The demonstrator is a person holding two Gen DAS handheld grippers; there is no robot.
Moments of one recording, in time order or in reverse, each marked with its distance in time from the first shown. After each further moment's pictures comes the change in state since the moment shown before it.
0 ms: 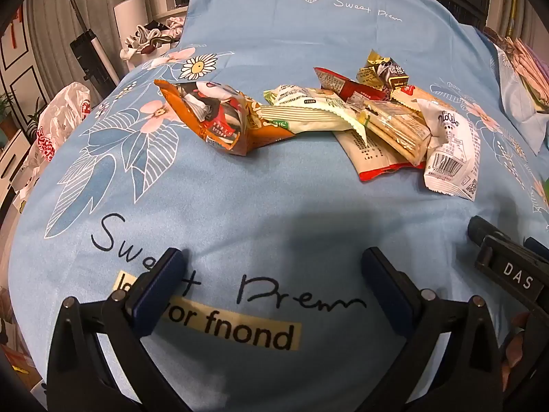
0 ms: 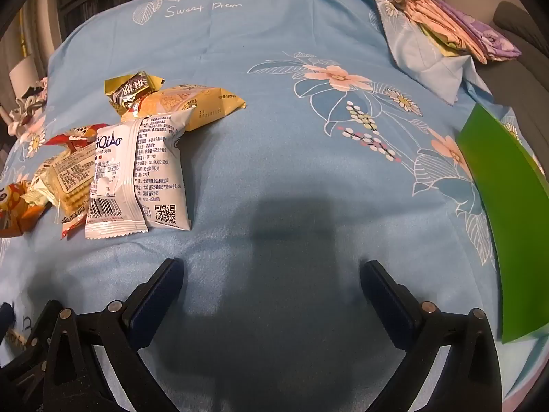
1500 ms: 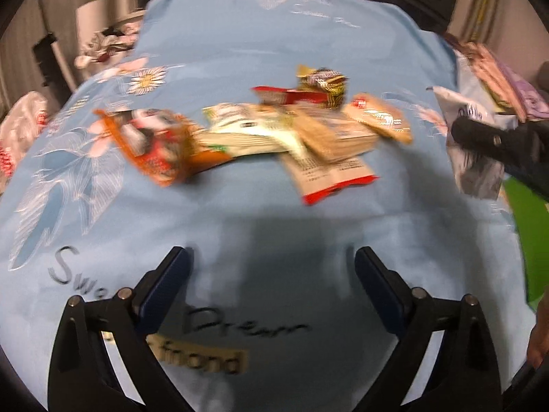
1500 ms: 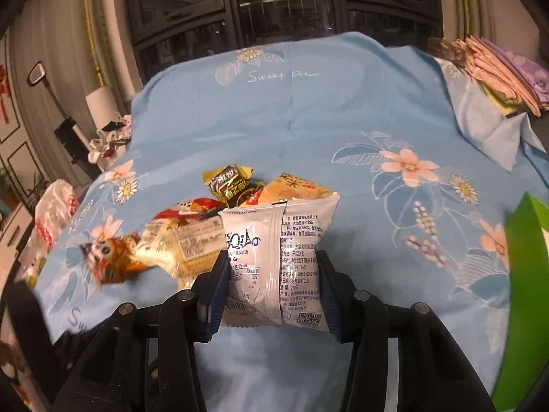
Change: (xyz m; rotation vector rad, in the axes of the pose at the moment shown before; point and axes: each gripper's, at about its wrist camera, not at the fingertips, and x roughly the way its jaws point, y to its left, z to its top) left arm -0.003 -0.014 0.015 0.033 -0.020 -0.240; right arm -0.056 0.005 0.036 -0.086 -0.202 0.338
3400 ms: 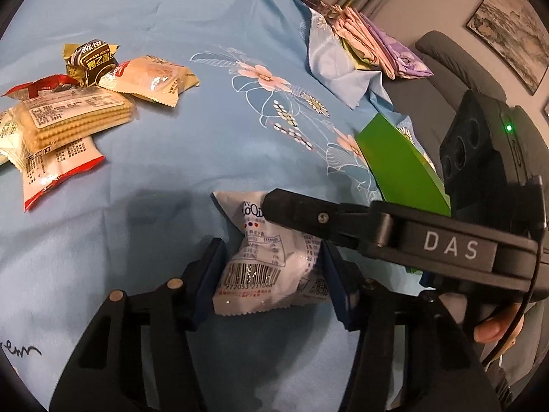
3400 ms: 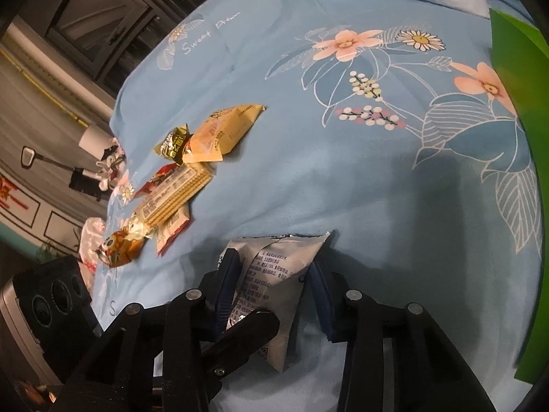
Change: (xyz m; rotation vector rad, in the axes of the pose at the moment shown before) left arm 0.005 -0.108 -0.011 0.155 0.138 -0.588; right arm 0.018 -0.108 -0.058 0.384 0.218 0.219
